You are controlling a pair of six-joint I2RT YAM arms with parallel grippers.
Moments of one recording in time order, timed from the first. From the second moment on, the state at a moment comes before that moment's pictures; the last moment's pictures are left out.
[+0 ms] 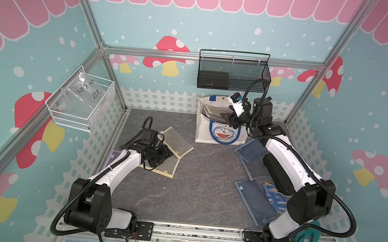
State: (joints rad) left arm -0.12 1.44 0.97 -0.60 0.33 -0.81; right arm 0.38 1.58 1.47 -0.26 -0.44 -0.25
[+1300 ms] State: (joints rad) left arm -0.26 2.09 1.52 -0.74 -0.04 -0.86; right arm 0.54 1.22 1.15 -0.20 -0.32 0.04
